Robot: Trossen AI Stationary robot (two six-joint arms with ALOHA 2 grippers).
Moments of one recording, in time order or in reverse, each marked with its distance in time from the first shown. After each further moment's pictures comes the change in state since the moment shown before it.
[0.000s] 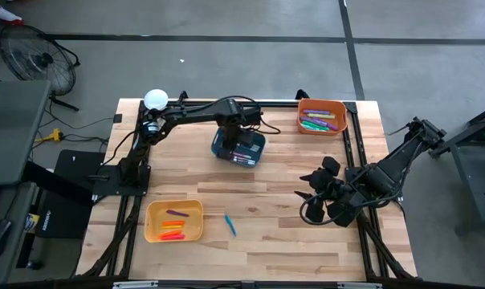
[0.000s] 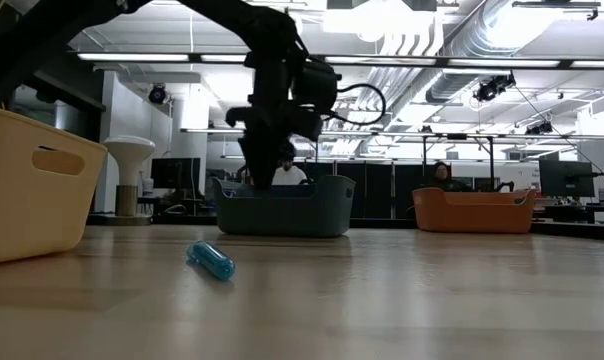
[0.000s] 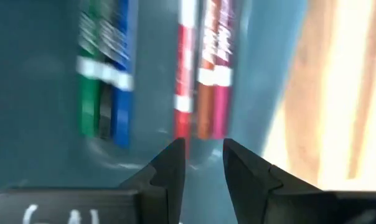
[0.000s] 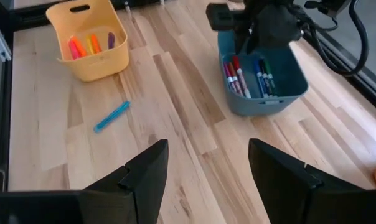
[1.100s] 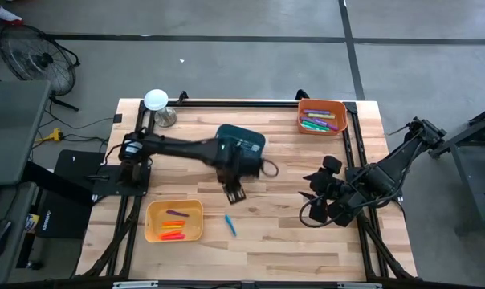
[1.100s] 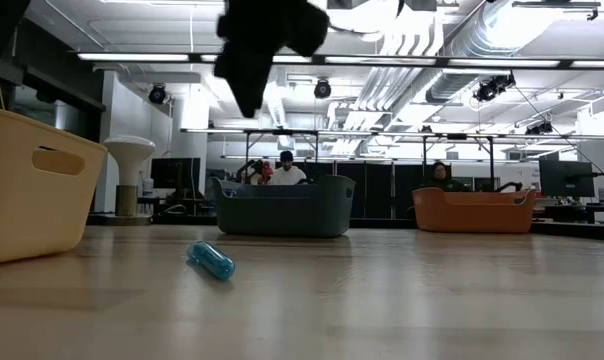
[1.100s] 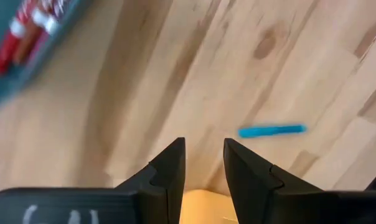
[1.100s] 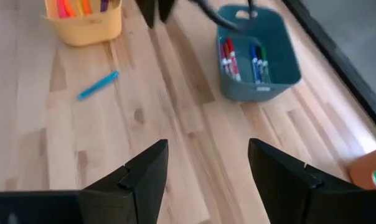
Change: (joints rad) left arm -0.440 -0.171 0.001 -0.044 -0.010 -1.075; right arm 0.000 -0.002 0.000 -0.088 -0.044 -0.063
